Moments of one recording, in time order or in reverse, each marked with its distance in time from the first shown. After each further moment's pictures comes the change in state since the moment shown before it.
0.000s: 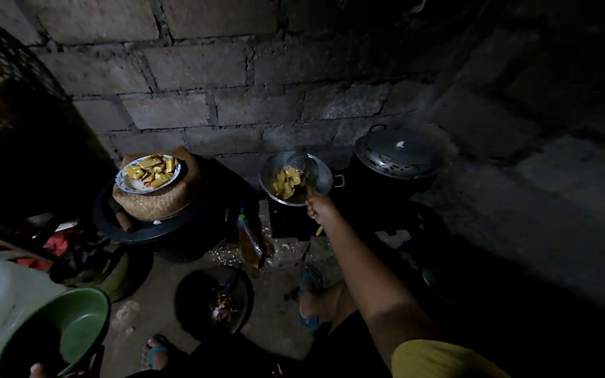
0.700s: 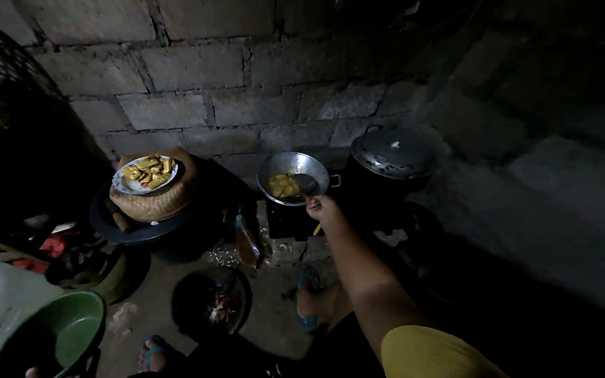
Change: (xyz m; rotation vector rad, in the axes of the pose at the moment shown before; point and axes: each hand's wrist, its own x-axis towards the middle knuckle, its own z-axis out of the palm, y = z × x) left_hand -0.008 0.007 0.000 0.165 0.025 0.049; right_hand 0.030 0.009 -0.013 0.922 0.067 0.255
